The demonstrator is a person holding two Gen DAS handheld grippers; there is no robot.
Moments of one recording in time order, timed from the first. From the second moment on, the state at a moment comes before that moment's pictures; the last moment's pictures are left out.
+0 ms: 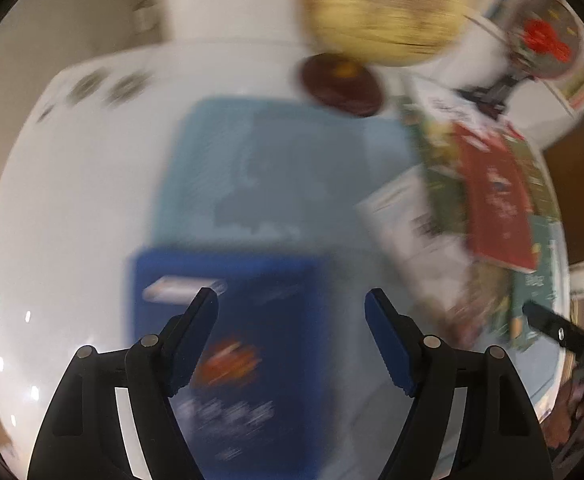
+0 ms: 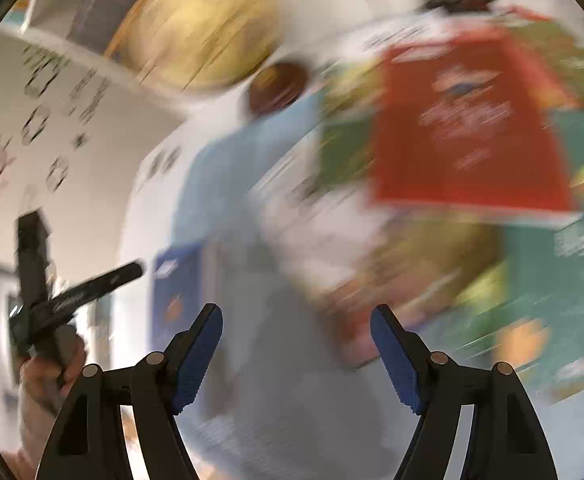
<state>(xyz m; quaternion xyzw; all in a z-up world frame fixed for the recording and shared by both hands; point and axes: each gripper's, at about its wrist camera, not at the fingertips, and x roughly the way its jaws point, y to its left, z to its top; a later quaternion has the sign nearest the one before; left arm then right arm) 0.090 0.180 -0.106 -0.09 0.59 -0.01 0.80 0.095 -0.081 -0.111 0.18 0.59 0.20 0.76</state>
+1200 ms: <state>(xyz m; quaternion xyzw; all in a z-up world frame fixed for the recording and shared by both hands) 0.002 -0.038 -0.181 -0.13 0.68 -0.22 0.69 -0.017 -0.237 -0.165 0.23 0.65 0.16 0.70</state>
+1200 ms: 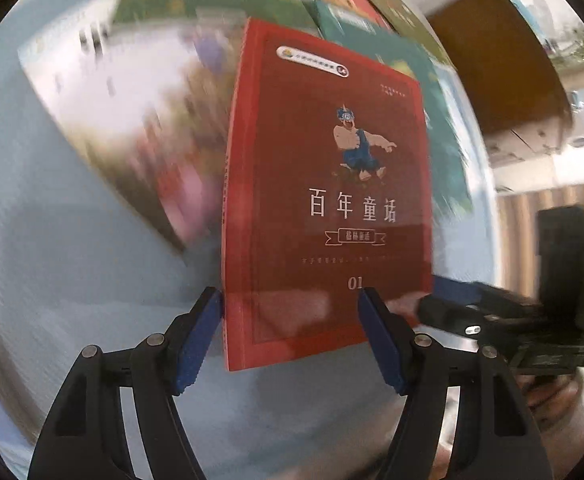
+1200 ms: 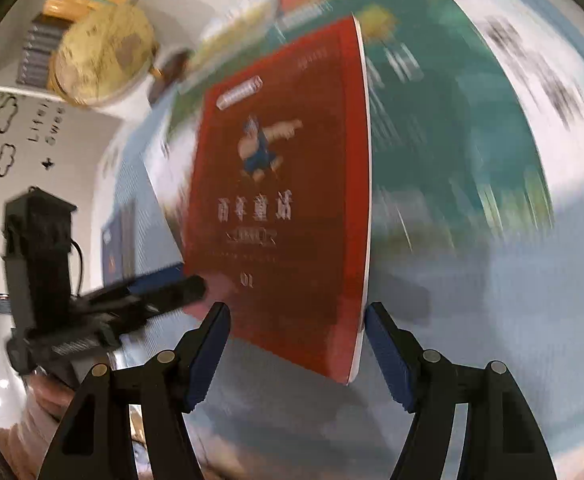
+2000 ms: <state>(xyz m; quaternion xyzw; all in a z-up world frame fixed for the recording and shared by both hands) 0.037 -0.009 -0.211 -0.26 0.67 -0.27 0.64 -0.022 -0.301 -0.202 0.35 0.62 0.20 0.67</state>
